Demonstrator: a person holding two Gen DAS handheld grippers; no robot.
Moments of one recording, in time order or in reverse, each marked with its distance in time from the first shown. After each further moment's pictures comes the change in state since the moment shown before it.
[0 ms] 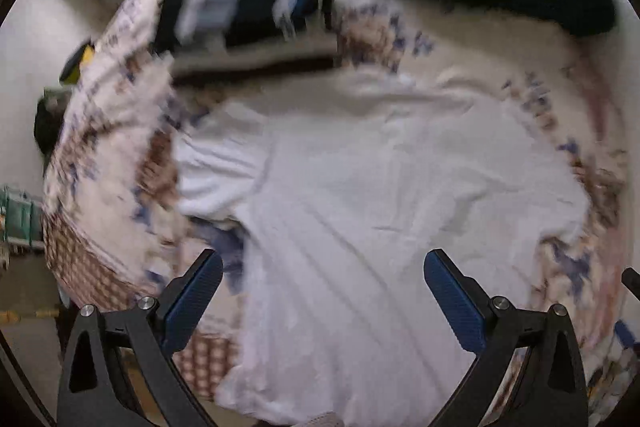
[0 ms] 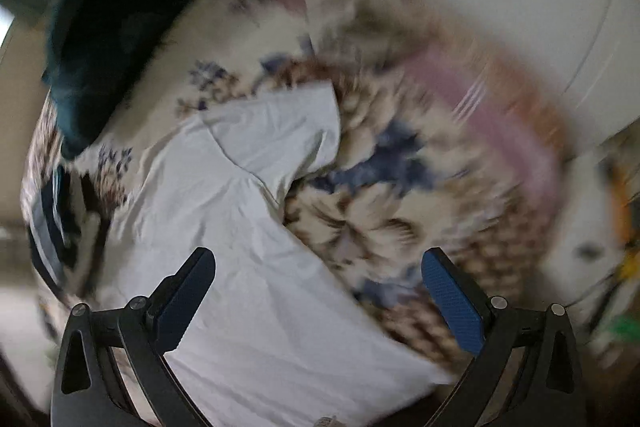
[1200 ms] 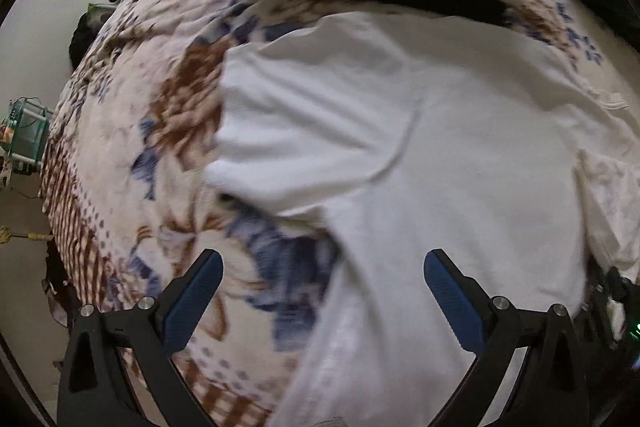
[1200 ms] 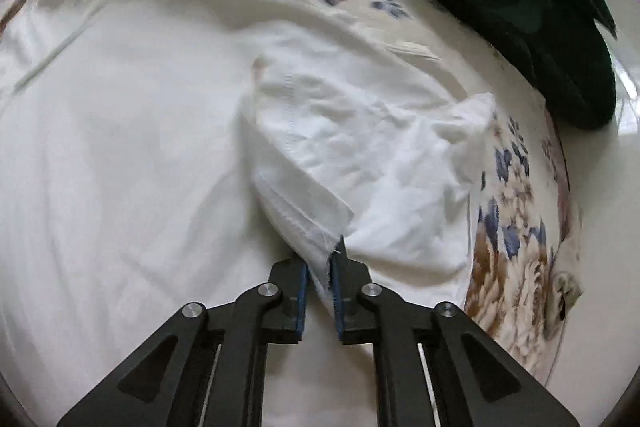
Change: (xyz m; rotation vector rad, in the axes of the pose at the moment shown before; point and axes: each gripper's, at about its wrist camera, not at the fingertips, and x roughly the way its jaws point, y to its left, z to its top) left arm 0.122 0.116 -0.018 -0.262 0.053 0.100; right arm 0.204 0.288 -0.234 -1.365 -0.264 -0.260
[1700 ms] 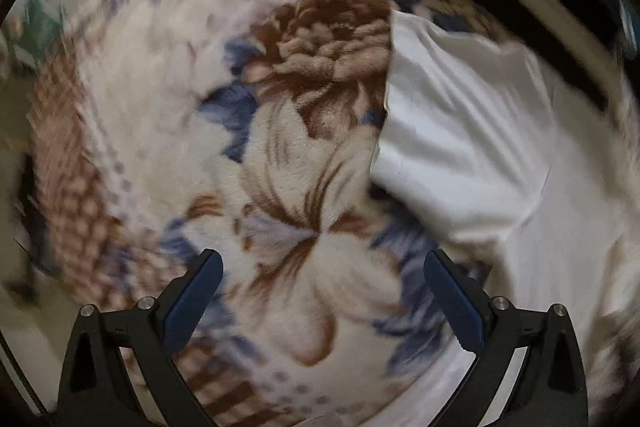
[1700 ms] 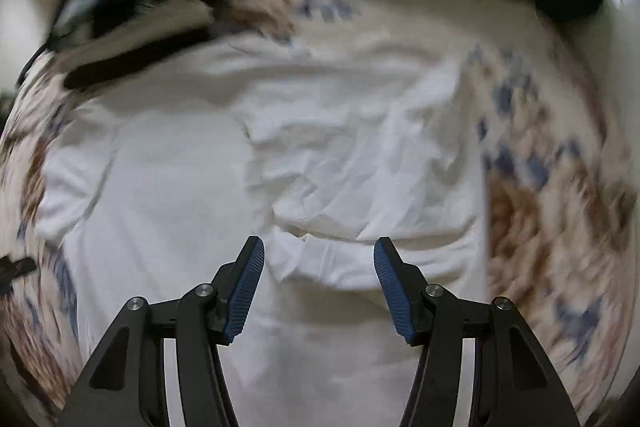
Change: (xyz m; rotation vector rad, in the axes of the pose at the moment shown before) left arm 0.048 0.126 -0.002 -0.344 0.093 -0.163; right arm 0.002 -0.060 0.000 0.440 0.151 0.301
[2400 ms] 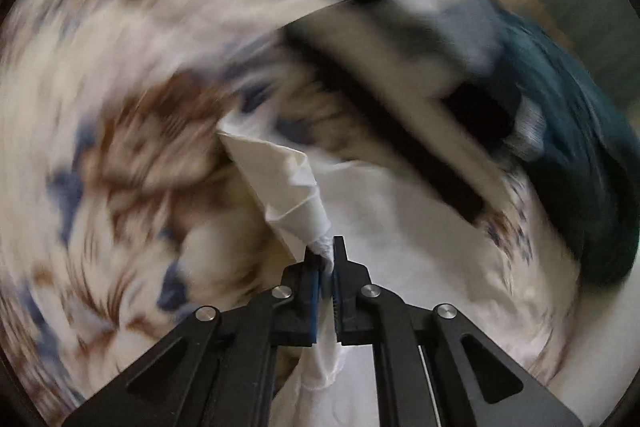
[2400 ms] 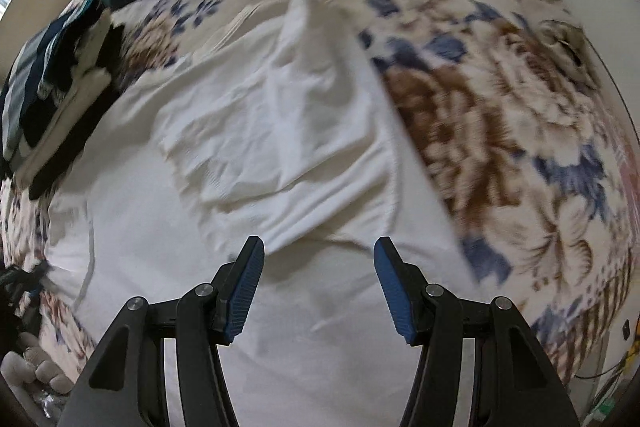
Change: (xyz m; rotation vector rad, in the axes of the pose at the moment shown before) left arm -0.038 -0.098 0.043 0.059 -0.330 -0.353; right arm -0.066 -0.081 -0.061 0.439 -0.067 -0.060
